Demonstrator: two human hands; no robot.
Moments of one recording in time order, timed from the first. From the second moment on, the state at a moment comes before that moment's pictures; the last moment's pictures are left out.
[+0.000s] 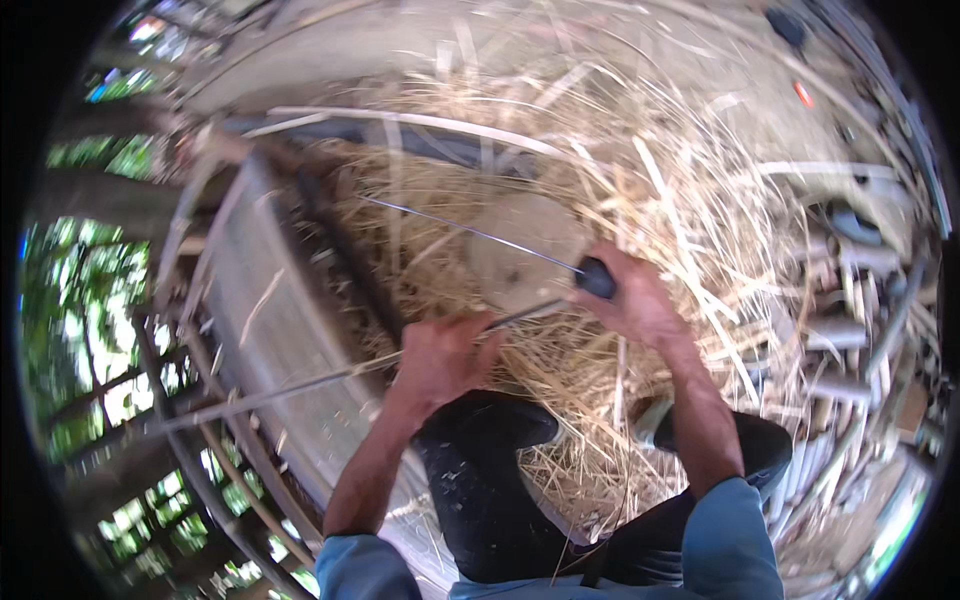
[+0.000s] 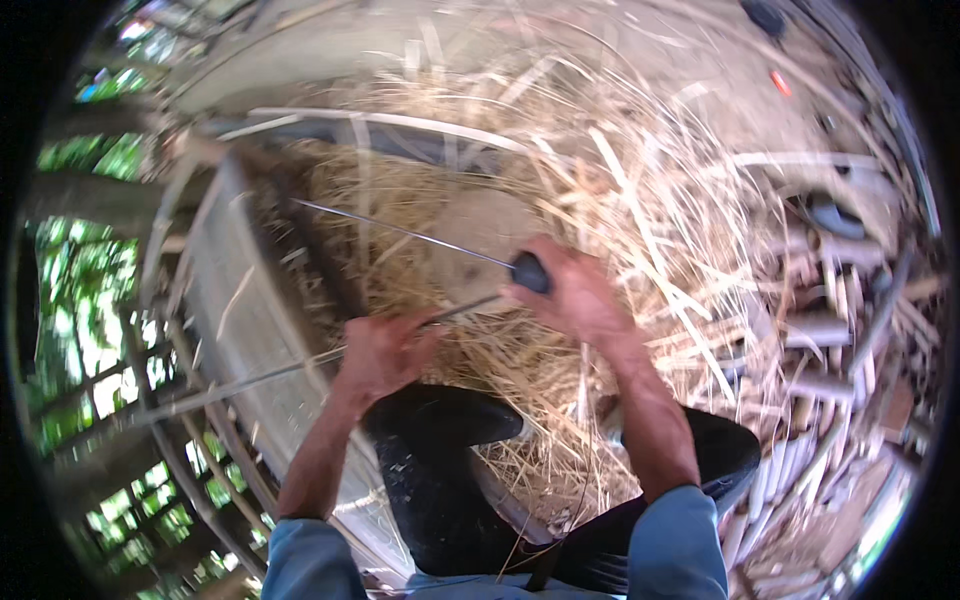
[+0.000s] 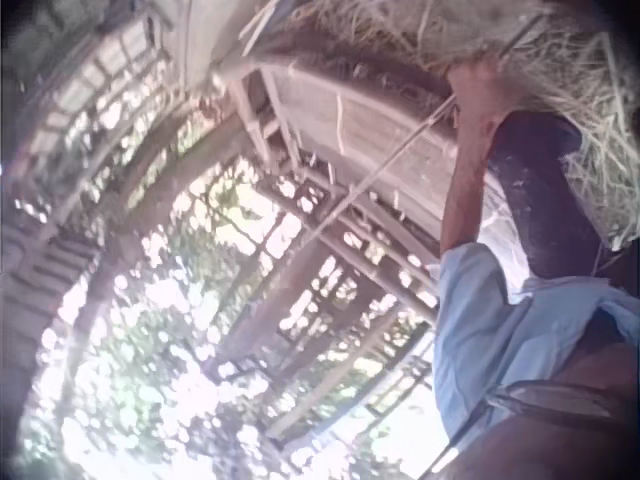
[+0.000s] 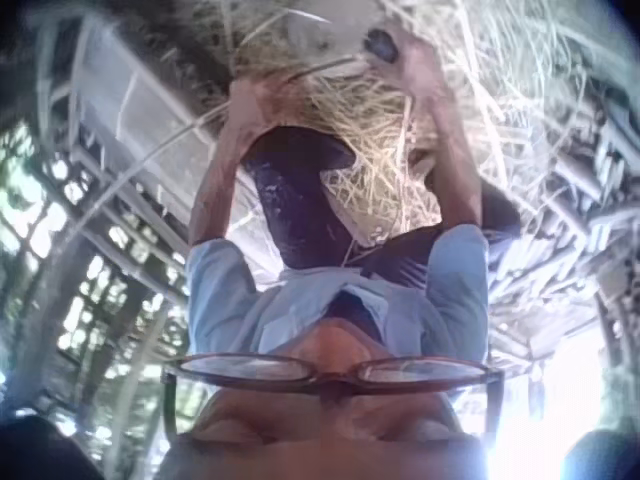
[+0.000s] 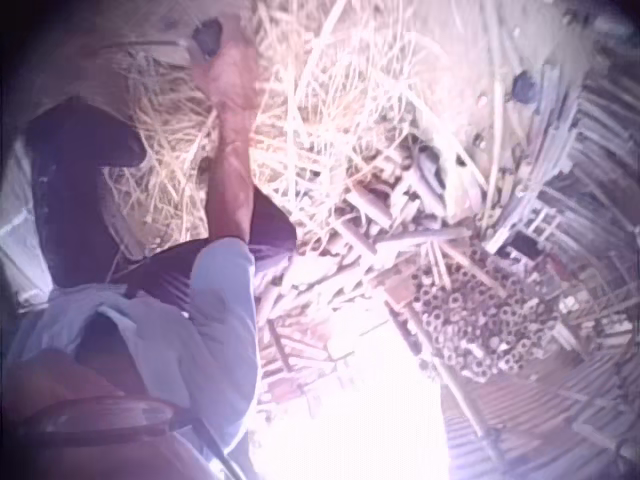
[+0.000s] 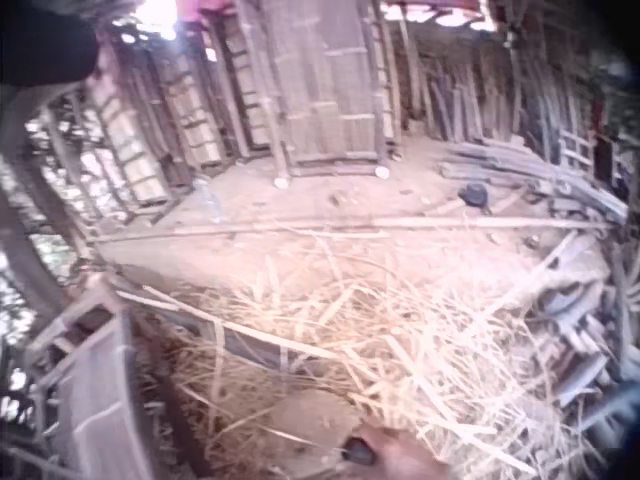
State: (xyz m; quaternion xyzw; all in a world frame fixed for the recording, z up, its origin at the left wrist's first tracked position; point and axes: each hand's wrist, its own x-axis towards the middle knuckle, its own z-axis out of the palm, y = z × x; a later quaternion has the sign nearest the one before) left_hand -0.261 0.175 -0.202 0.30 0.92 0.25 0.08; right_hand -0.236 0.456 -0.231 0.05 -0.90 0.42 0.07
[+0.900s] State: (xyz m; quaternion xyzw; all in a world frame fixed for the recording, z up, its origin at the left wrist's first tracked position) left_hand -0.142 0.035 0.022 0.05 0.54 0.82 -0.18; right_hand -0.118 0.451 -0.123 0.01 -0.83 0.56 -0.03
